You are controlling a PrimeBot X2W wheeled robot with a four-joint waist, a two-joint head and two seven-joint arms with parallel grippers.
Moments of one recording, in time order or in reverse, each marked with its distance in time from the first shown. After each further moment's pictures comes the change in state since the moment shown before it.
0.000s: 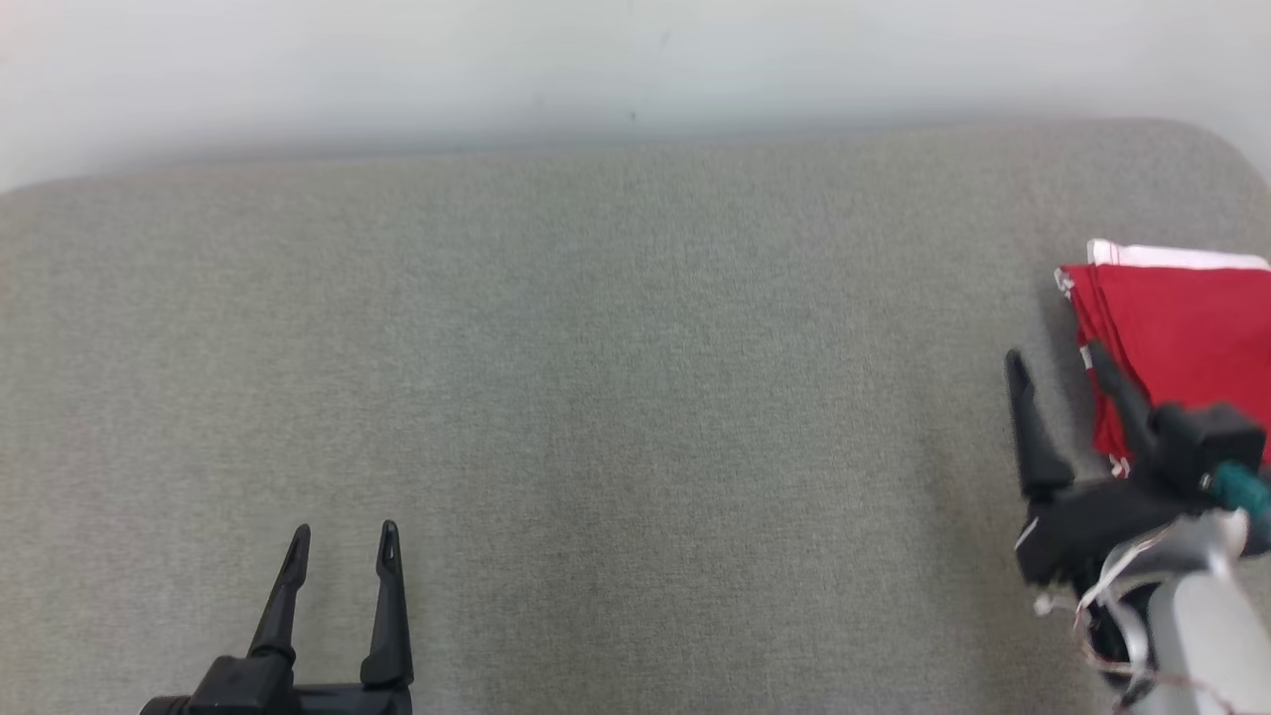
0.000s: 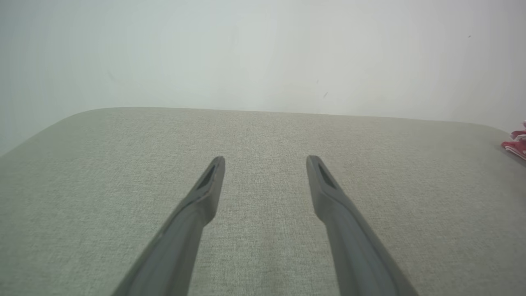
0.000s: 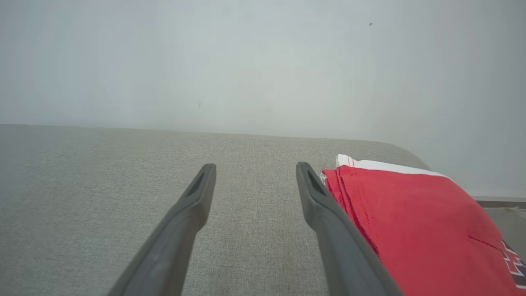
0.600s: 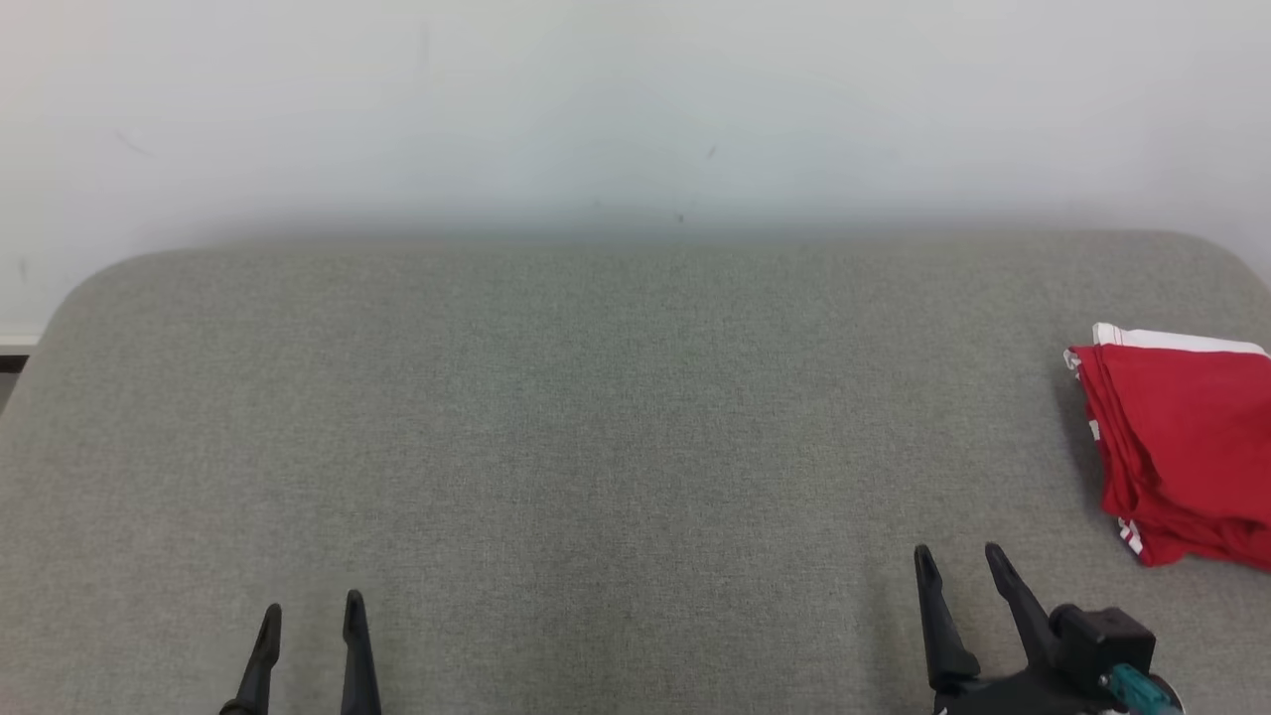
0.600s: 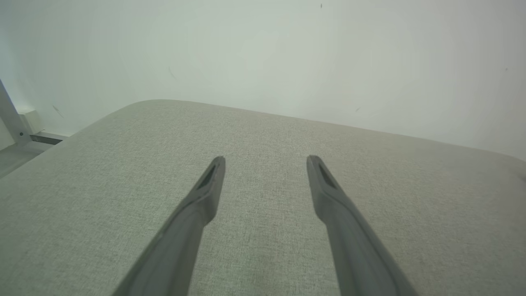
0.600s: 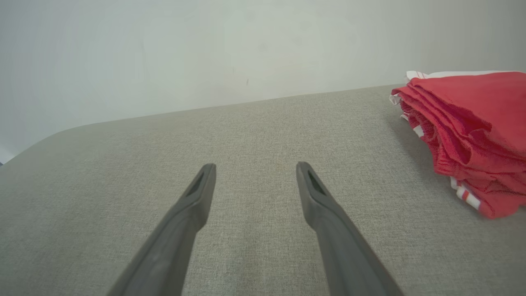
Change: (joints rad) left arm 0.069 0.000 0.044 0.048 -0.069 0.015 0.000; right arm 0.254 0.203 0.026 0.042 0.007 0.000 -0.142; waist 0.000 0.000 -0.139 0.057
